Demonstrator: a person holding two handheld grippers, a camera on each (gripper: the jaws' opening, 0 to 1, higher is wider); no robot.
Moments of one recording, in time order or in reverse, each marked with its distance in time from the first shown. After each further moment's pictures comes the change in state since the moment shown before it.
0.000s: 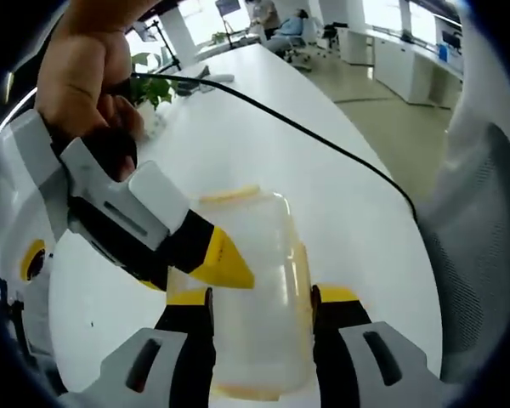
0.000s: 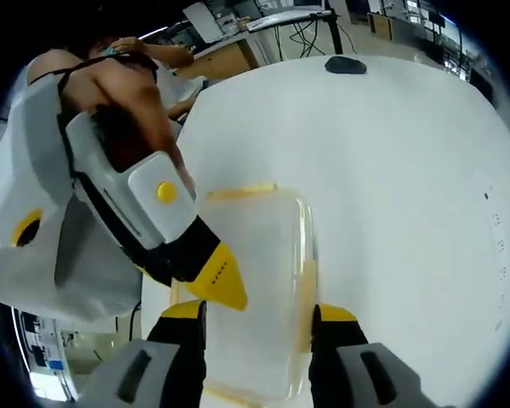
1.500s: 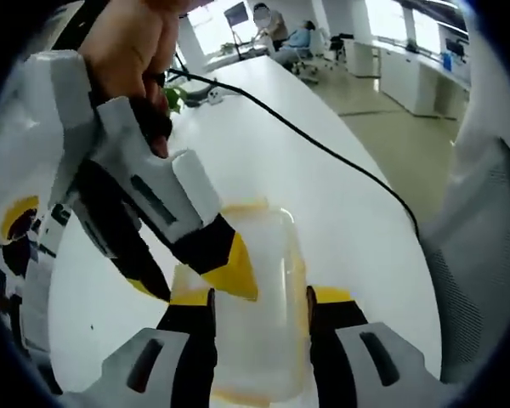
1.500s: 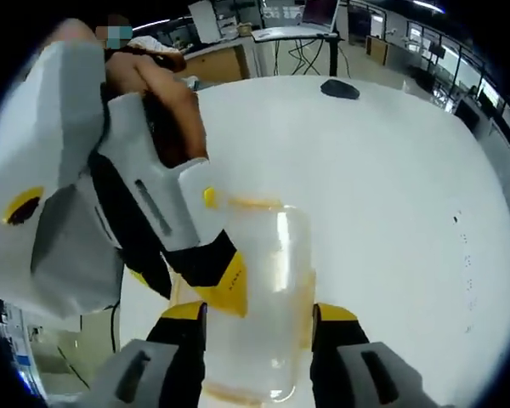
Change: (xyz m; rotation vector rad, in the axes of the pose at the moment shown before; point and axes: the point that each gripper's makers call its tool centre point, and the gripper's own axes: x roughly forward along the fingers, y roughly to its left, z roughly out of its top) left arm -0.007 0.006 0.016 -0.034 -0.098 0.002; right arm -0.017 0.005 0.008 -0.094 -0.096 -0.200
